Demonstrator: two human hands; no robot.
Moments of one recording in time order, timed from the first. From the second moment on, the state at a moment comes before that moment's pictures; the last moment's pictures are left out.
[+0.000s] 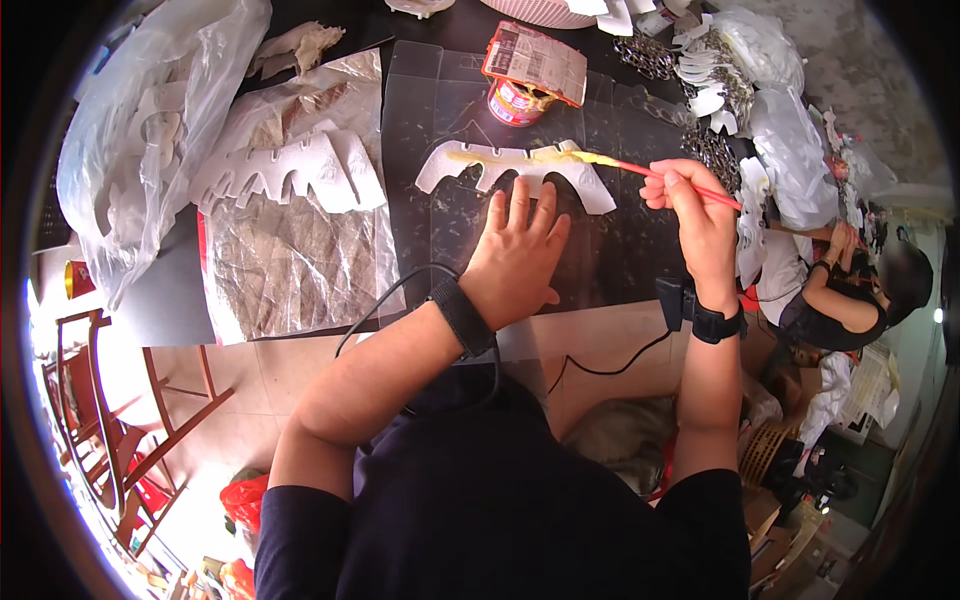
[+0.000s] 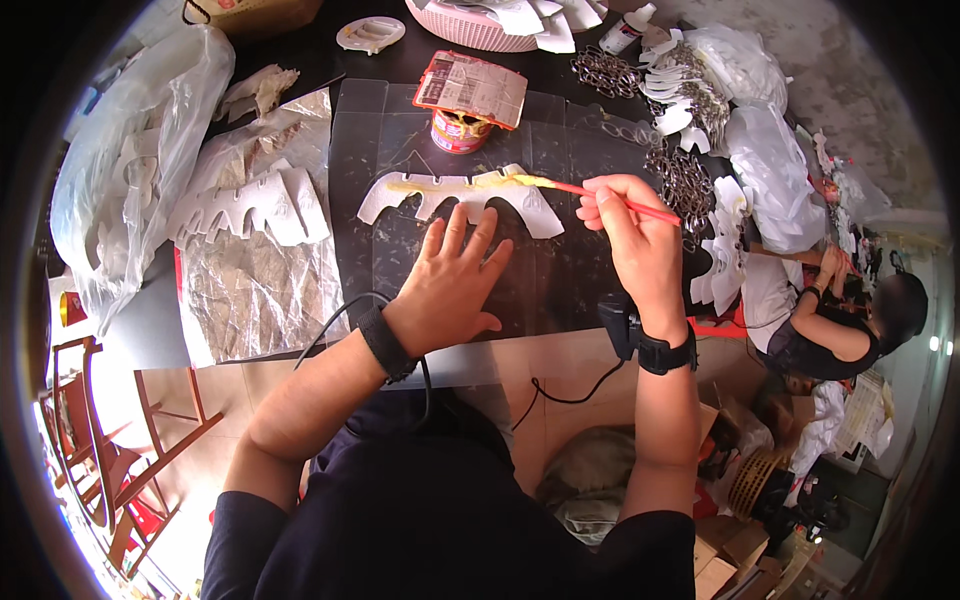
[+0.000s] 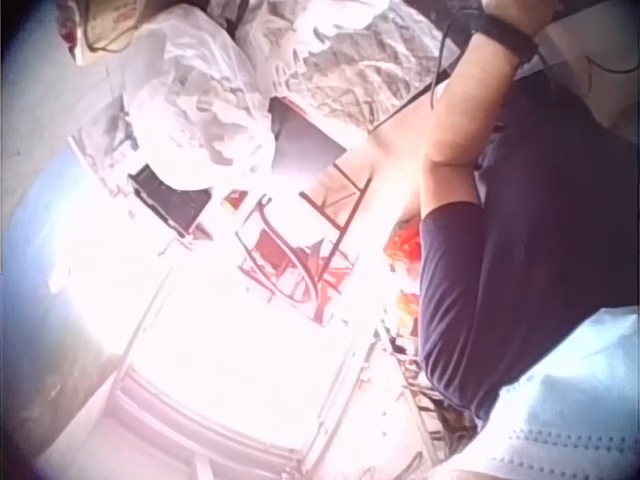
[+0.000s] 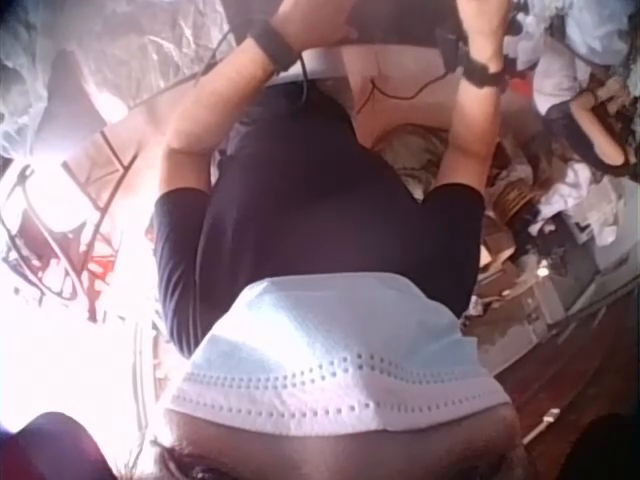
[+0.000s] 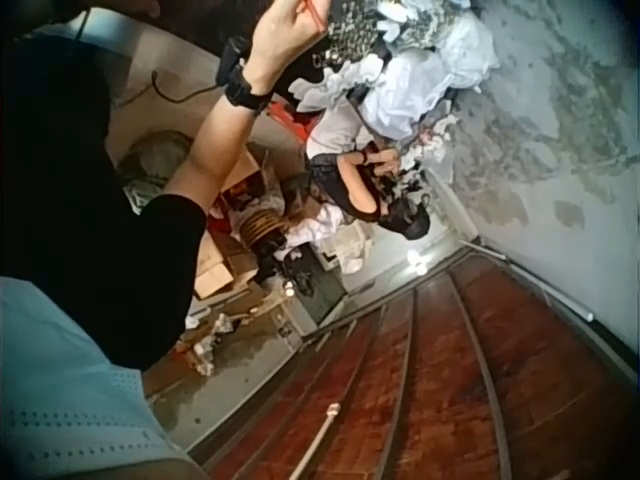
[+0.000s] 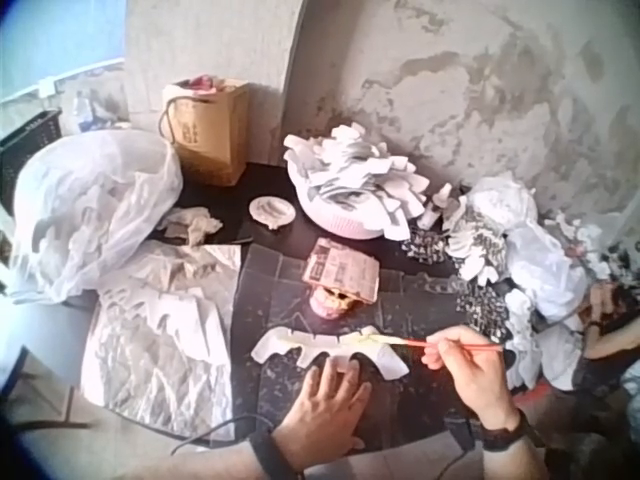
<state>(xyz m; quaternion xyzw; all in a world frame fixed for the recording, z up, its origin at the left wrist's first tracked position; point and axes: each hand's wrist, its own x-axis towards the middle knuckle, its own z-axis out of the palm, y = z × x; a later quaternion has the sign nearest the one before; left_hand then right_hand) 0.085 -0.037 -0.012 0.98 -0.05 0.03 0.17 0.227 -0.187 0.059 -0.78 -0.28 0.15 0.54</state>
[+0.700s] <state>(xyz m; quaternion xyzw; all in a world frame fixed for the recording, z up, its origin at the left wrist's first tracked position) 0.083 -0.037 -0.013 0.98 -0.05 0.03 0.17 0.217 -0.174 0.057 -0.76 -0.31 0.16 0.54</state>
